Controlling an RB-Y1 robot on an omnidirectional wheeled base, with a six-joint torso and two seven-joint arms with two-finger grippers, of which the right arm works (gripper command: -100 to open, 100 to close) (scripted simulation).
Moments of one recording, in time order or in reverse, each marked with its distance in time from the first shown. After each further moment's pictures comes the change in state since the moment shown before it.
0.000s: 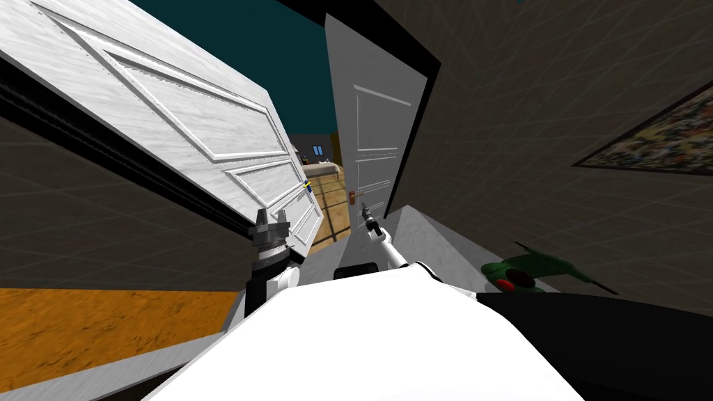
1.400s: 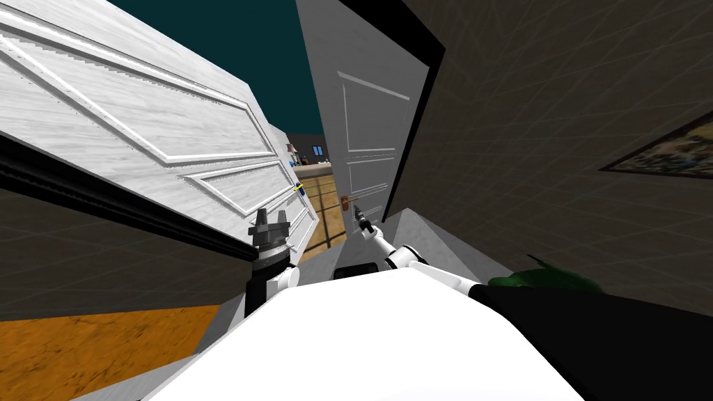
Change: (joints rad) arm -0.230 0.056 0.043 0.382 -0.011 -0.036 -0.038
